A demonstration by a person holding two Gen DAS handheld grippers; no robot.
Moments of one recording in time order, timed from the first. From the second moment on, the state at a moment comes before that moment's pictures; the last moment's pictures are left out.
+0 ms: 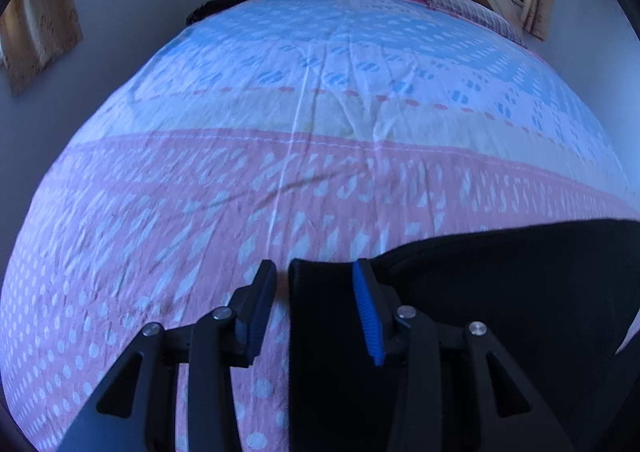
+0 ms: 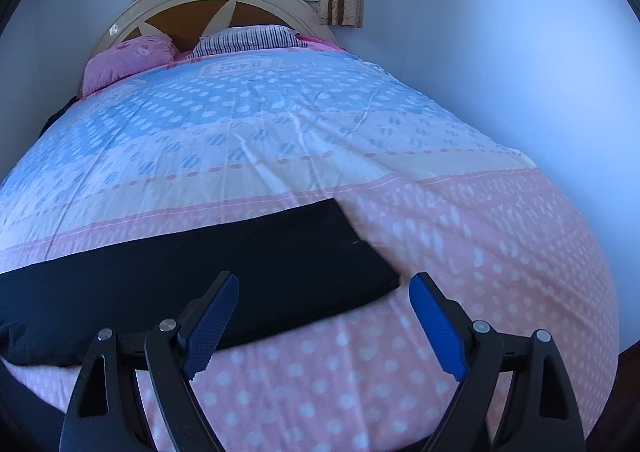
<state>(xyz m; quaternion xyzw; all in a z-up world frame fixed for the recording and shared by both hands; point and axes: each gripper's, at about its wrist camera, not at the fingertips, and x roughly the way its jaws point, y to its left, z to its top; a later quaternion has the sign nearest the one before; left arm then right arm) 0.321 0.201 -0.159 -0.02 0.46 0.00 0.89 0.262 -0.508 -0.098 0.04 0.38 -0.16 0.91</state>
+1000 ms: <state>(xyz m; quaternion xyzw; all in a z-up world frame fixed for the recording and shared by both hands) 0.334 0.188 -0.155 0.00 0.47 0.01 0.88 0.383 -0.589 -0.153 0.14 0.46 -0.10 0.87</state>
